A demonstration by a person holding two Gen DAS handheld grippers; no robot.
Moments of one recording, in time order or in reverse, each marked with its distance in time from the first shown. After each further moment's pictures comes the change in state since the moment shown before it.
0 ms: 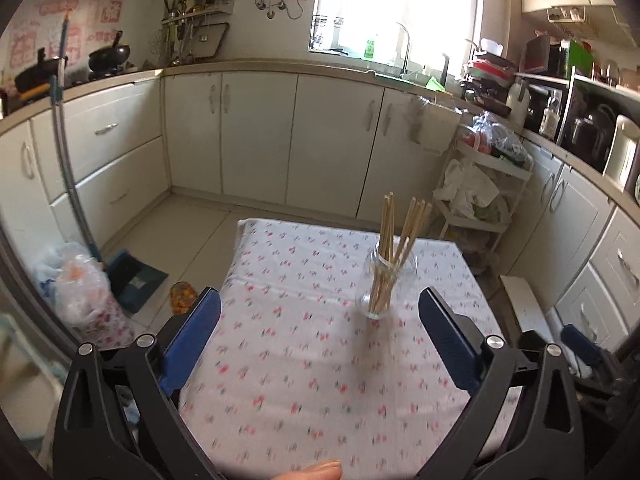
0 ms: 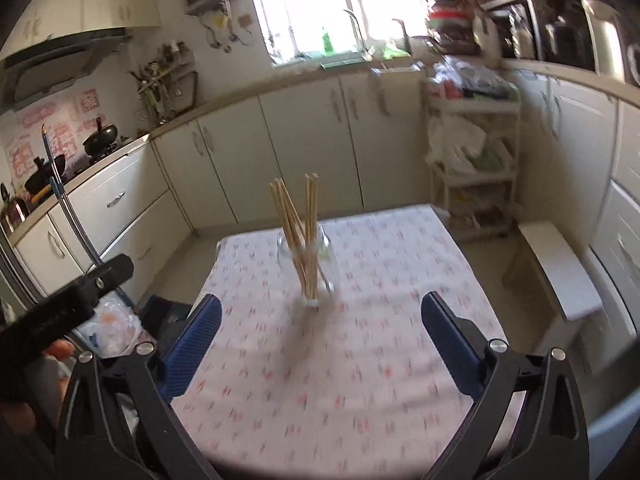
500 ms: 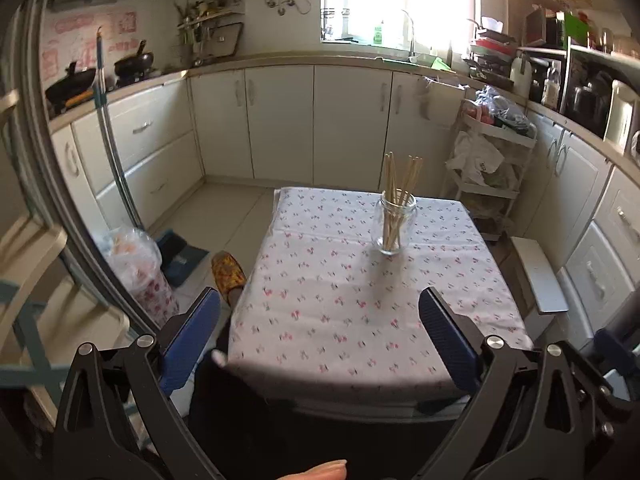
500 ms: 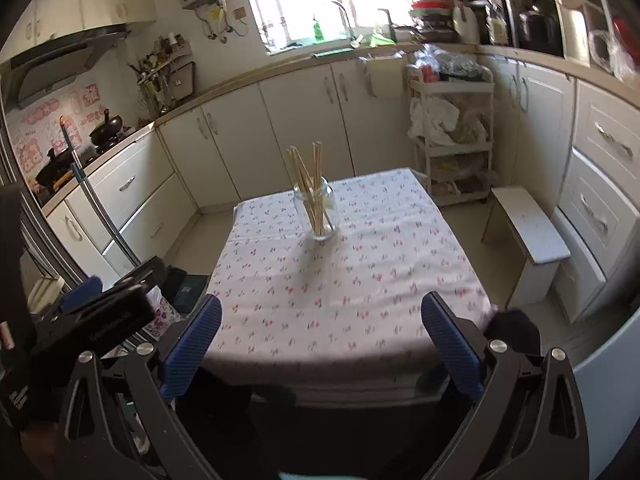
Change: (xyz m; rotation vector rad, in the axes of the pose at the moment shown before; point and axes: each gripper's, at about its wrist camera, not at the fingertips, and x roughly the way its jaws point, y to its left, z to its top) left arm -0.129 -0.003 -0.058 0.028 0.058 0.083; right arm -0.130 0.021 -0.060 0.047 0.071 -0.017
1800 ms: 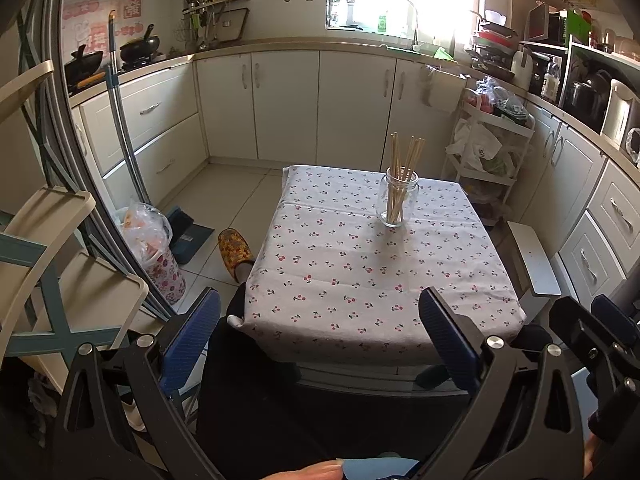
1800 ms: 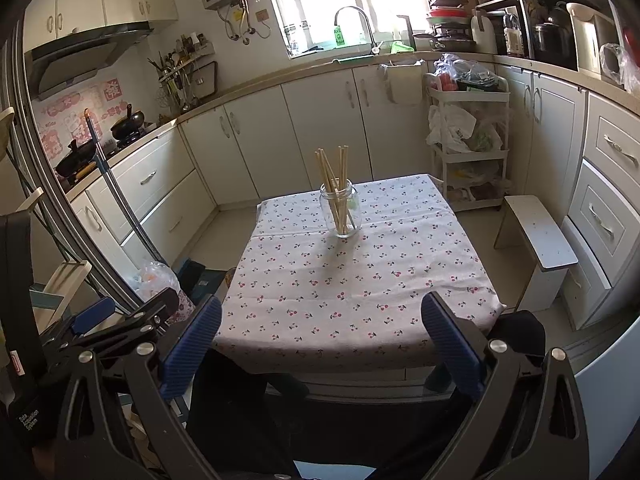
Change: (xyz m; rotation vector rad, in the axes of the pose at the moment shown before) left arm -0.025 0.023 -0.019 0.004 0.054 0.006; right arm -0.026 0.023 -0.004 -0.059 -0.020 0.051
